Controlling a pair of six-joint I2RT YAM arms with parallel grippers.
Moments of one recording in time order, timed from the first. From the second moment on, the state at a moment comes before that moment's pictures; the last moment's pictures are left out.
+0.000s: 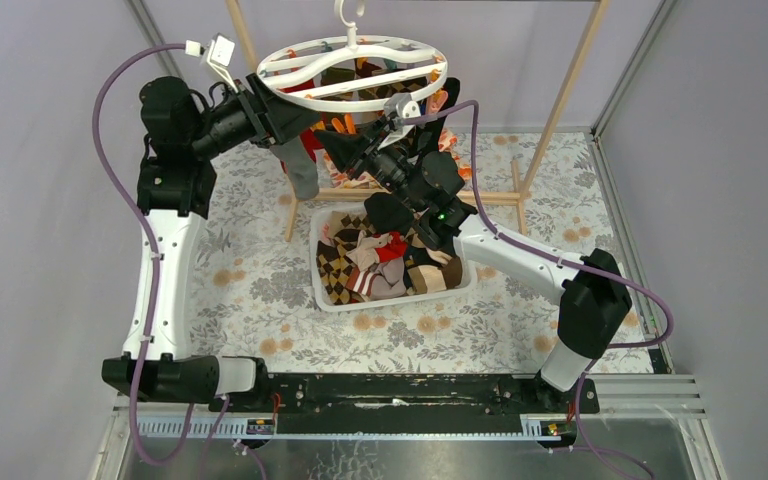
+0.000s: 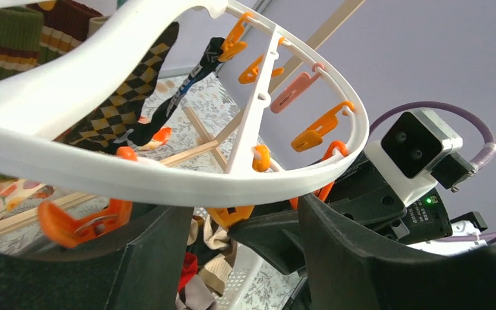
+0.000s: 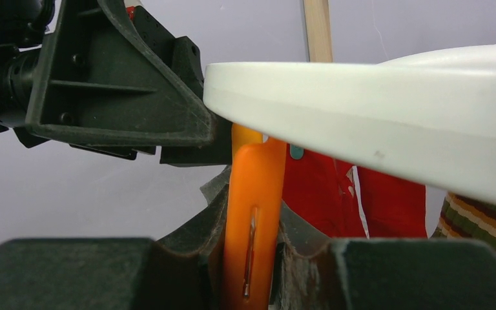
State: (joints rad) left arm 0.00 1.31 1.67 -0.36 0.83 -0.62; right arm 0.87 1.69 1.42 0.75 -0.10 0.24
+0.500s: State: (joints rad) left arm -0.04 1.34 1.67 -0.35 0.78 -0.62; right arm 0.87 1.68 1.41 0.75 -0.10 0.26
